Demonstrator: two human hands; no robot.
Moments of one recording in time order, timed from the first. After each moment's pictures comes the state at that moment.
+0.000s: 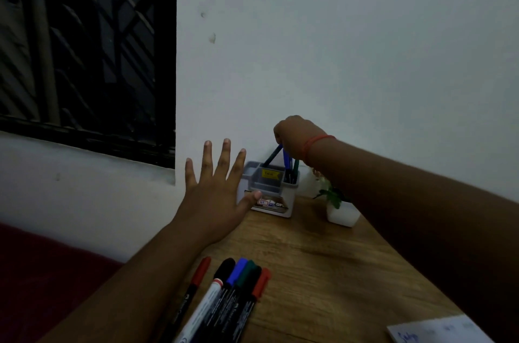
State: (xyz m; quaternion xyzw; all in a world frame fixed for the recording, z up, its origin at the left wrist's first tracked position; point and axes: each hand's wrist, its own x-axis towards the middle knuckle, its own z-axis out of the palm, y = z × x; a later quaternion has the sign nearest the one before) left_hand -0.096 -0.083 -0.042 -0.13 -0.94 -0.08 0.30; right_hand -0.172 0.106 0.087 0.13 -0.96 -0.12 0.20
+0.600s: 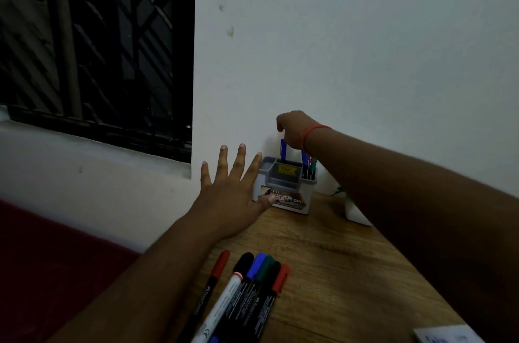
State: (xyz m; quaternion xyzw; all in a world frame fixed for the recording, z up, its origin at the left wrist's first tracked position) left_hand -0.091 -0.089 -0.038 -0.12 -0.97 -0.06 0.19; right_hand -0.205 0.077 0.081 0.13 -0.97 -0.04 0.19
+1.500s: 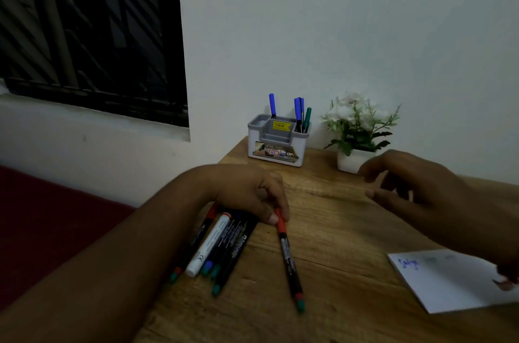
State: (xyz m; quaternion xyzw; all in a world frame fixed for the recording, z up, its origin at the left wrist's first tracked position) left_hand -0.049 -0.068 -0.027 -0.43 -0.86 -0.20 -0.17; right_hand 0.051 0.225 -0.004 0.27 -0.93 0.15 0.20
